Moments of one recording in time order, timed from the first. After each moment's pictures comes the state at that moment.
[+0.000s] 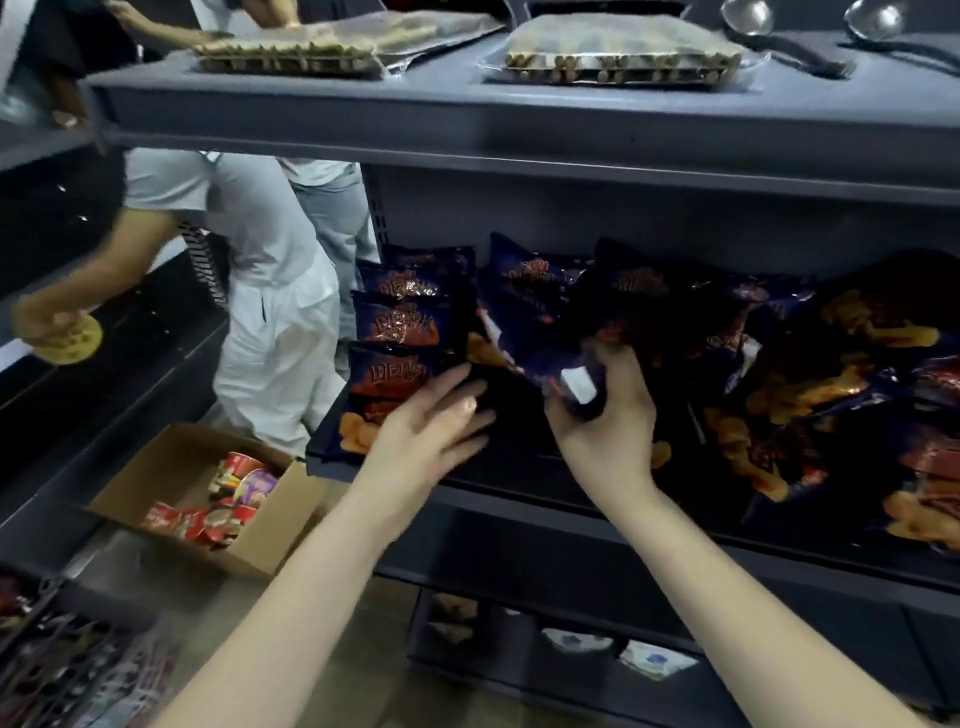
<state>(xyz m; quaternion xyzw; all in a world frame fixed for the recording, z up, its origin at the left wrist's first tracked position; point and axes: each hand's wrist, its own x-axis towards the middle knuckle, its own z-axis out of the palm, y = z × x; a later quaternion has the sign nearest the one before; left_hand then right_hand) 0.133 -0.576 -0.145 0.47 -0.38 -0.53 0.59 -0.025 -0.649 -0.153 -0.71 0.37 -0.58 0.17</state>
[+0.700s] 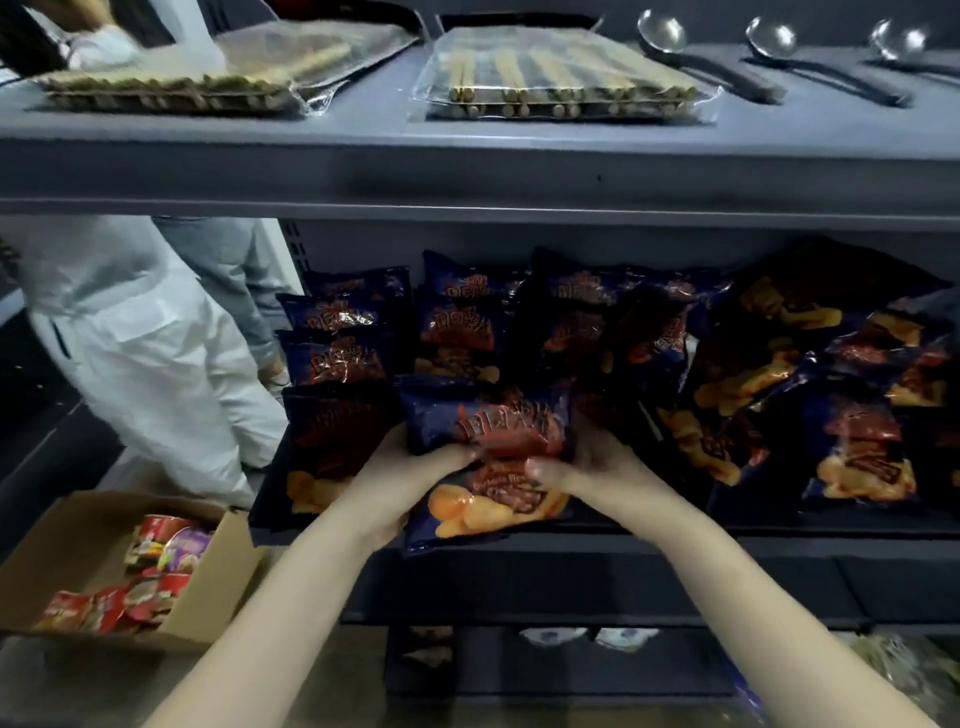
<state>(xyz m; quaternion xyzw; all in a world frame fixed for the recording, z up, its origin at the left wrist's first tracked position) 0.138 -0.616 -0.142 0.50 -0.43 -0.57 0.50 -0.058 -0.643 -0.138 -0.67 0.38 -0.29 0.56</state>
